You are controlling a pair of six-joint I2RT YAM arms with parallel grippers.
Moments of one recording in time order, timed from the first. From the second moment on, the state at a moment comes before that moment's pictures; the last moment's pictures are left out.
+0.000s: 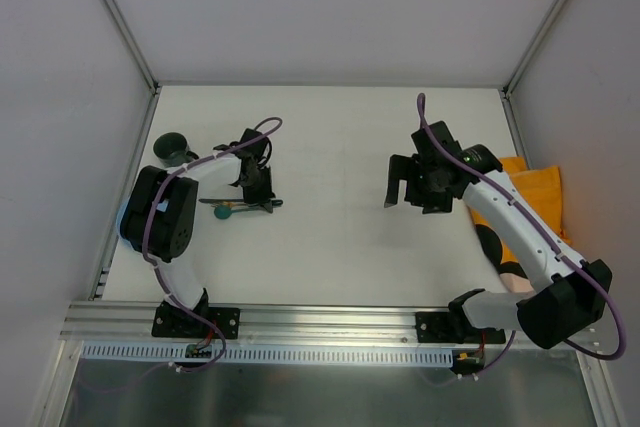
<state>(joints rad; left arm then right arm) -0.34 1.77 1.06 -0.59 0.15 -0.48 0.48 1.29 1.24 -1.10 0.01 0.54</state>
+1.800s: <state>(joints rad) -0.40 1.85 1.55 -0.66 0.19 -0.46 0.20 1.38 1.31 -1.30 0.37 0.68</state>
